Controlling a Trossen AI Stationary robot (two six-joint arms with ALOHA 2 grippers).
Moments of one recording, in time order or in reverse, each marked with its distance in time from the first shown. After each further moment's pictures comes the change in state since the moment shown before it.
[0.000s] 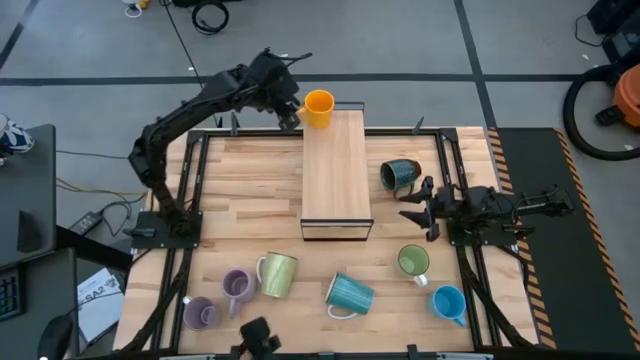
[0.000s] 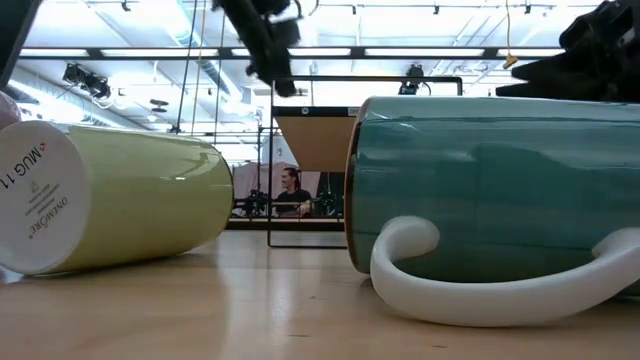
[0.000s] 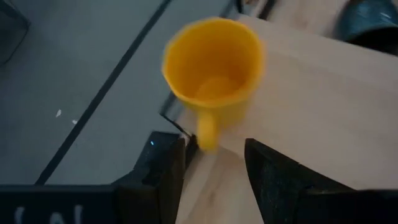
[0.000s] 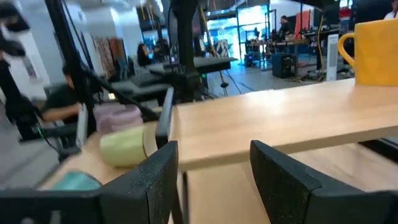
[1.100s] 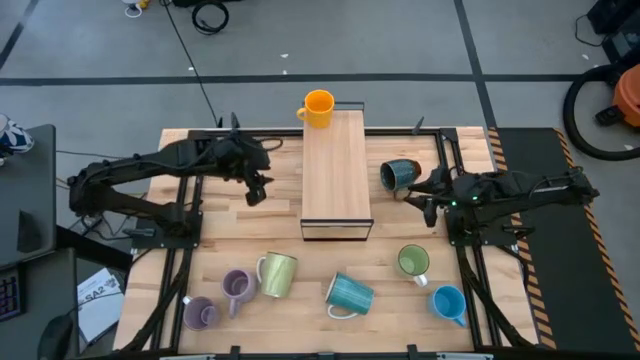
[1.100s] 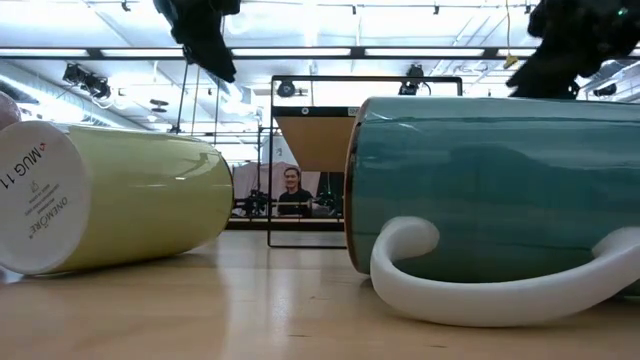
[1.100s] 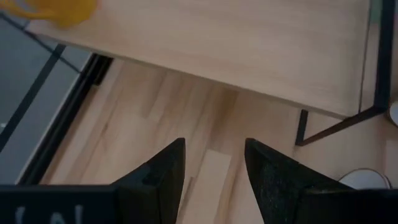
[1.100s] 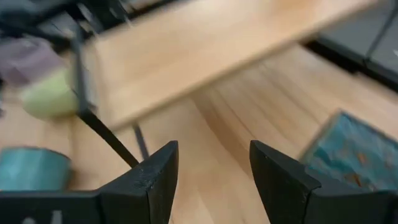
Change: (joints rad) left arm -0.387 -0.553 -0.707 0.129 -0.052 -0.238; right arm -0.011 0.436 0.524 -0.724 0.171 0.348
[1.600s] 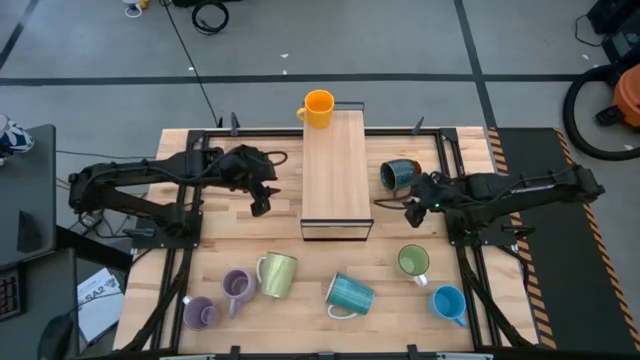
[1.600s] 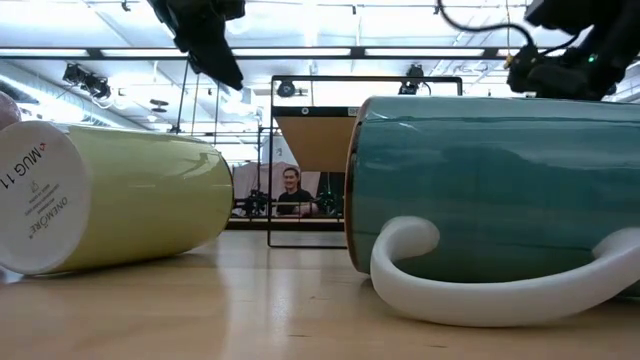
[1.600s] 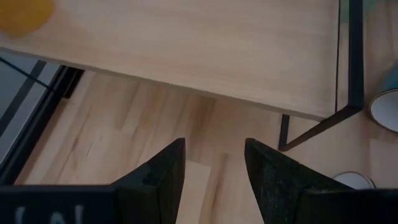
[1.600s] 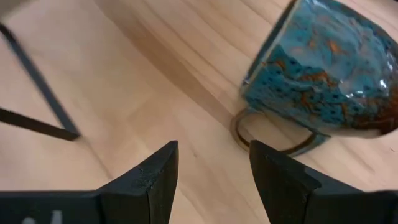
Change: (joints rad) left arm -0.078 0.001 -0.092 0.131 0.000 -0.024; right arm -0.089 0.297 0.000 -0.143 -0.001 0.196
